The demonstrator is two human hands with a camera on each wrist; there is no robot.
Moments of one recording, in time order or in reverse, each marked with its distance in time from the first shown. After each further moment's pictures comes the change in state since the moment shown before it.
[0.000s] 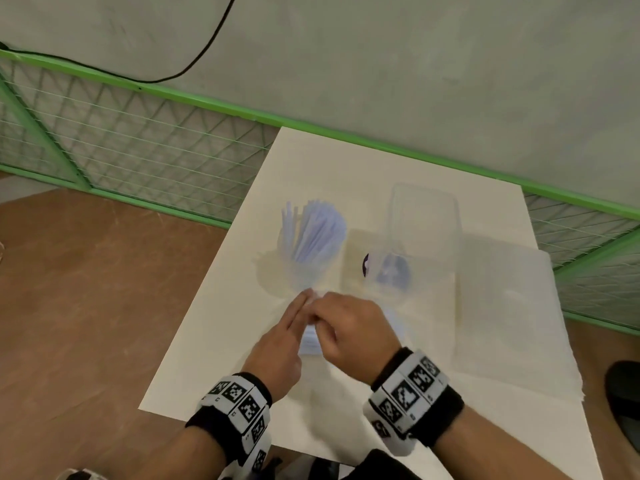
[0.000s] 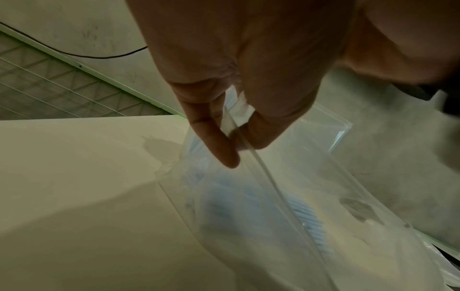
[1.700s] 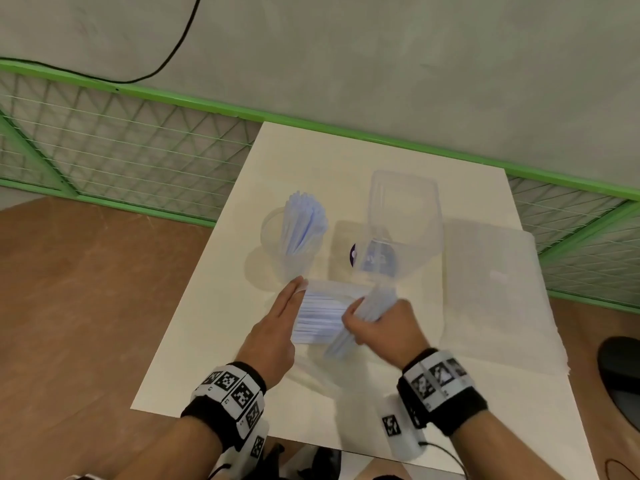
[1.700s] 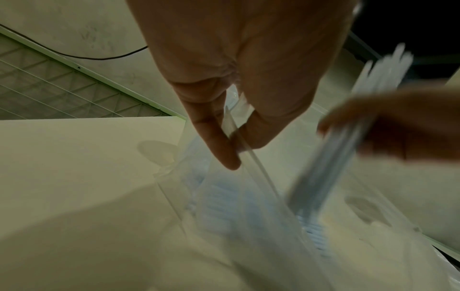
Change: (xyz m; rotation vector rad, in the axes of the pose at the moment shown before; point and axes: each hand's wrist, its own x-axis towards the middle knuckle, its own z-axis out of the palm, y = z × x) left_hand 0.005 0.004 0.007 -0.017 0.050 0.066; right_hand -0.048 0.044 -0.018 0.493 0.025 0.790
